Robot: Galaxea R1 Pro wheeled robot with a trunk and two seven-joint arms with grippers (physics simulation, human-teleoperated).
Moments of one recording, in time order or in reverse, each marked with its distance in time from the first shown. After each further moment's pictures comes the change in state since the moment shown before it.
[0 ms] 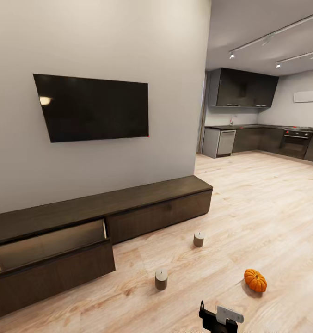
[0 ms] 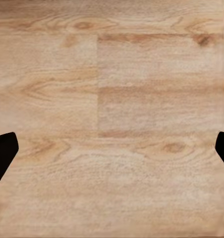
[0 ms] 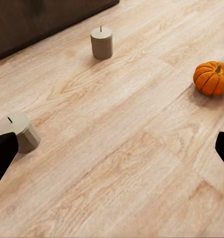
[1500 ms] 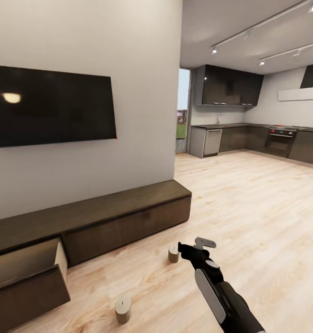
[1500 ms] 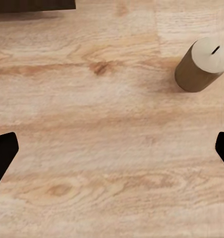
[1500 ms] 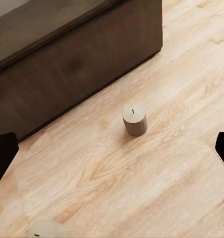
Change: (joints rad) left arm 0.000 0.003 -0.005 -0.010 0.001 0.001 0.002; right arm -0.215 -0.003 0.056 -0.502 -0.168 0.664 0.003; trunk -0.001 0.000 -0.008
